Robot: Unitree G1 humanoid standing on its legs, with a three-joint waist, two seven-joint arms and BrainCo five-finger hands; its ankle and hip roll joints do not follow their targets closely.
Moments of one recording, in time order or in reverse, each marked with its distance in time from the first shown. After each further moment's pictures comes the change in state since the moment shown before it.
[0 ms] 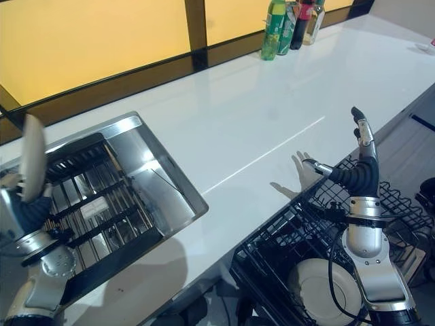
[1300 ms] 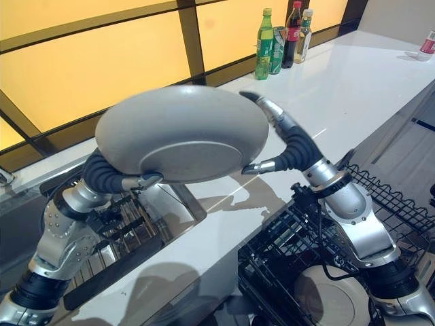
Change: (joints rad) left arm -0.371 0.168 -0.391 -0.384 -1.206 -0.263 -1.598; right arm -0.386 -0.177 0.295 0.002 0.403 -0.008 0.710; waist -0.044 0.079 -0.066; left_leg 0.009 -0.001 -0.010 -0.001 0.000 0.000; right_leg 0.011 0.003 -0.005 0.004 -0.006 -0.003
